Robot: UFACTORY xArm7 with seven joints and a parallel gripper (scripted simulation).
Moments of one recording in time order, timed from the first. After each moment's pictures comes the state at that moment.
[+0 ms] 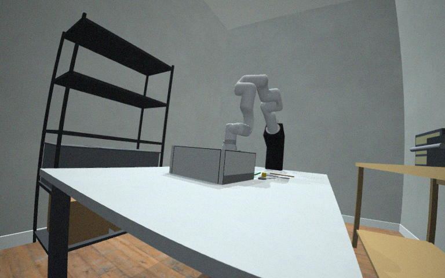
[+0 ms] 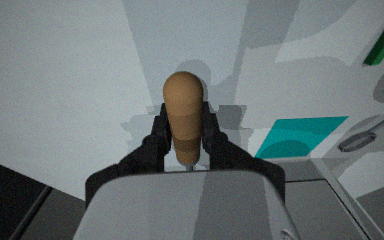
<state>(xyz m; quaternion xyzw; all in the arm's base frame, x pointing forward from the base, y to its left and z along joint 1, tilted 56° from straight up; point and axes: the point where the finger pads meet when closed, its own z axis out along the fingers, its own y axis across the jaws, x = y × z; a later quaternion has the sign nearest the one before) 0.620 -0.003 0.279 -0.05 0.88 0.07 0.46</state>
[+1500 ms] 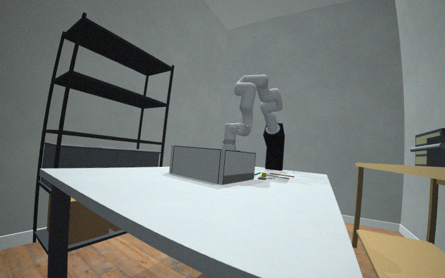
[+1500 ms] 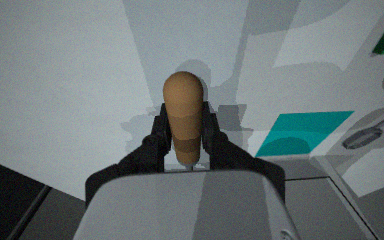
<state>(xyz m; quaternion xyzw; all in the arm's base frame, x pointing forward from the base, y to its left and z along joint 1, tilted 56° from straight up) 0.625 -0.003 0.286 -0.05 0.88 0.07 0.46</state>
